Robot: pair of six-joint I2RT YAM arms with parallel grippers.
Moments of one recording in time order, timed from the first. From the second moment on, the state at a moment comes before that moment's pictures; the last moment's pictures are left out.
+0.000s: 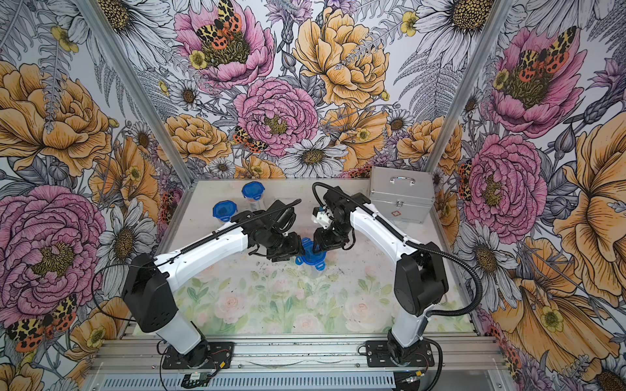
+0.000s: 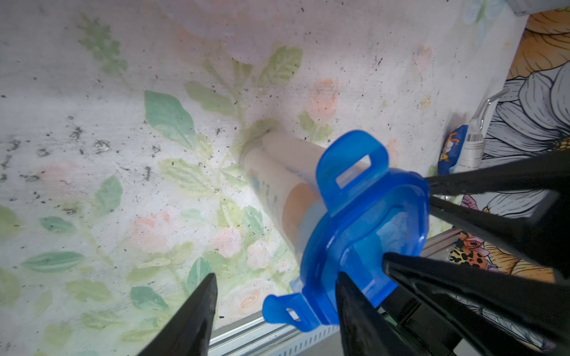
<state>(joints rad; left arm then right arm) -0.75 1.65 1.41 -0.97 0.21 -0.86 0.49 1.74 1.52 -1.16 -0.47 0.07</state>
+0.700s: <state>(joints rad) -0.81 1.70 1.48 -0.98 0.23 -0.88 0.48 1.72 1.49 -1.14 -0.48 0.09</state>
